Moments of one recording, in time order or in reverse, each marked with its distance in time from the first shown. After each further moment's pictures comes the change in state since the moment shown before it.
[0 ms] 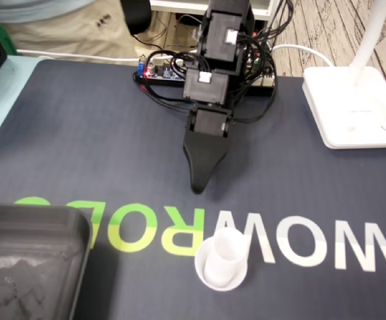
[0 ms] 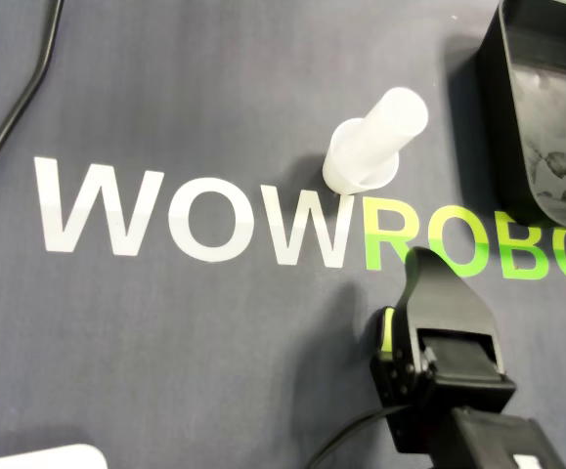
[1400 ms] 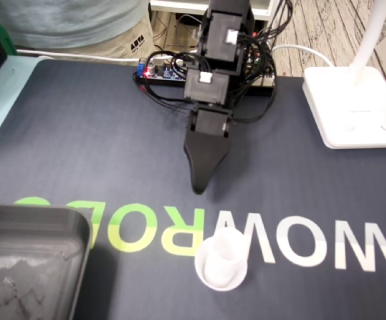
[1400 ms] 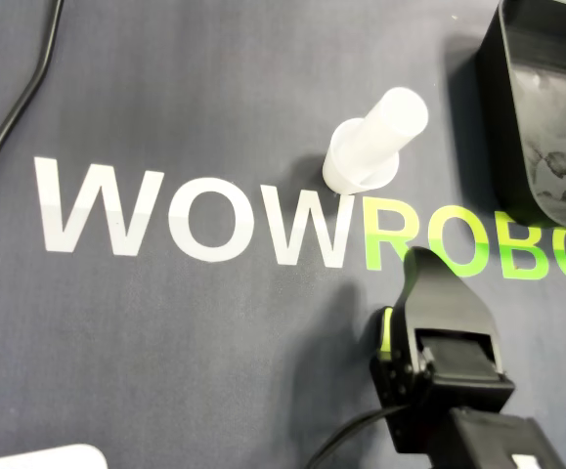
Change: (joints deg) arm -1.1 0.0 0.0 0.0 -0.1
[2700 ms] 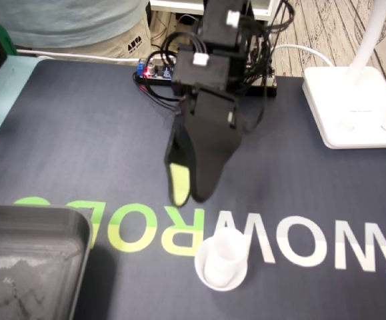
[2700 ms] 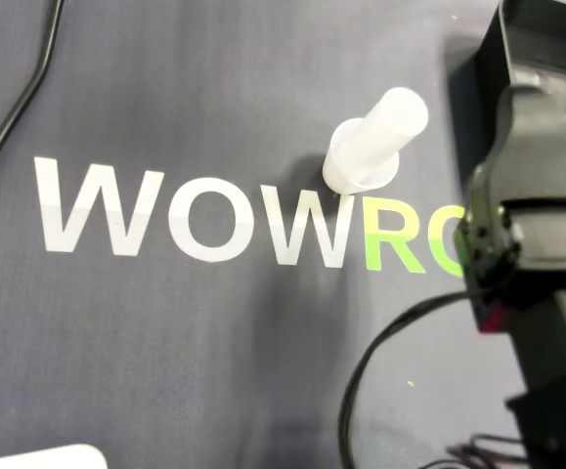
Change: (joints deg) arm 1.6 -13.7 -23.6 -17.1 -27.6
